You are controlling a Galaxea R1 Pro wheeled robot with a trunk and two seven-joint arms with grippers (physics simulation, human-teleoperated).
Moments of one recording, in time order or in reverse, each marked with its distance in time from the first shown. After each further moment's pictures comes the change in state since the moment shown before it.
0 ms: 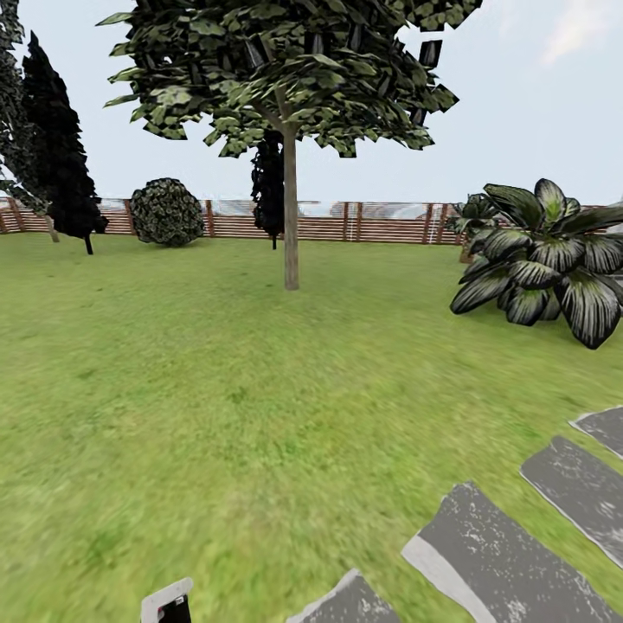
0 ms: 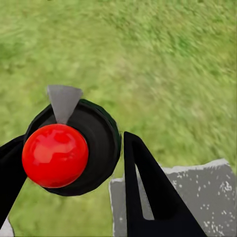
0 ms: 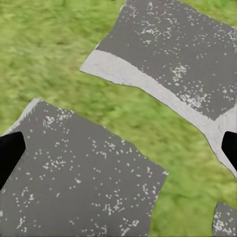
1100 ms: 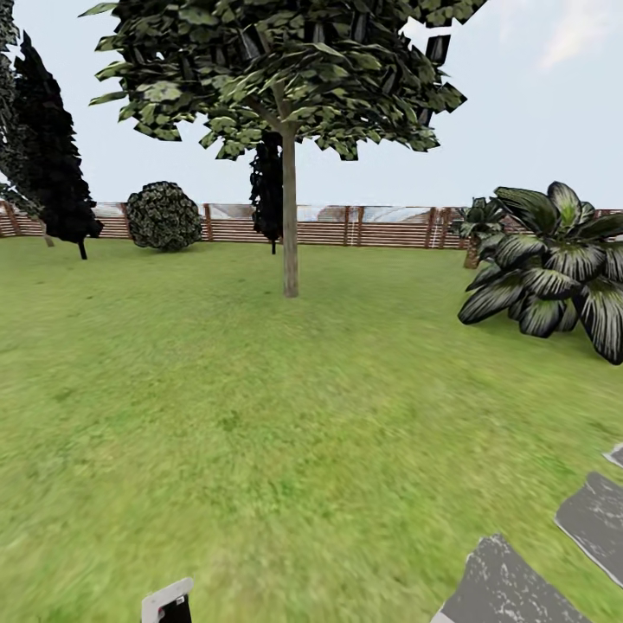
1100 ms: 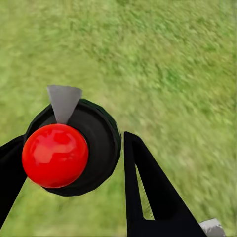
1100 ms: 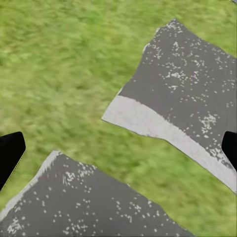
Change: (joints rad) left arm 0.000 -0.001 0.000 0.000 -0.001 -0.003 -0.001; right arm 0.000 -0.001 0.016 0.008 0.002 0.000 0.000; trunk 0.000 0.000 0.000
